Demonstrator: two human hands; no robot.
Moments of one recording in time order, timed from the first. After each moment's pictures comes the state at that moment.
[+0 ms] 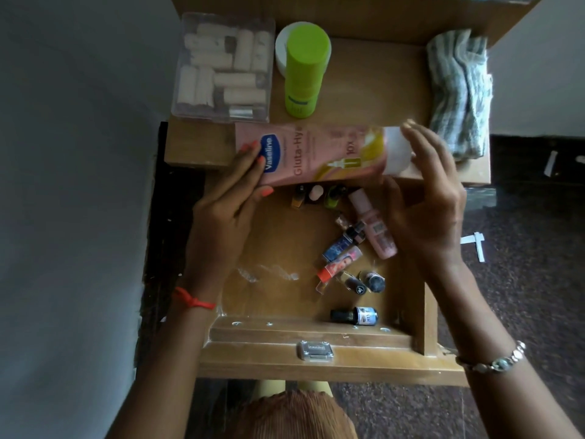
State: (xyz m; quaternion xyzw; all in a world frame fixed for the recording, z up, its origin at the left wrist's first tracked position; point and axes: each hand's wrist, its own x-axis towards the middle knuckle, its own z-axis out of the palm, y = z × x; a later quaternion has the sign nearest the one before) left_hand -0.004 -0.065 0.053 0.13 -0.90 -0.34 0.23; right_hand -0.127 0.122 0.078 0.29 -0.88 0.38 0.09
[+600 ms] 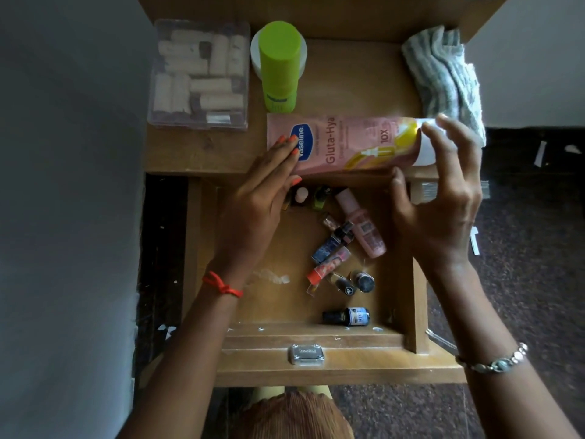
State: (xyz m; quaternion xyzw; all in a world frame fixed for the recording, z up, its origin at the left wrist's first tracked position) left_hand -0.046 -0.034 0.048 0.08 -0.91 -0.34 0.24; right_hand -0.135 0.142 0.082 0.24 -0.90 0.34 0.13
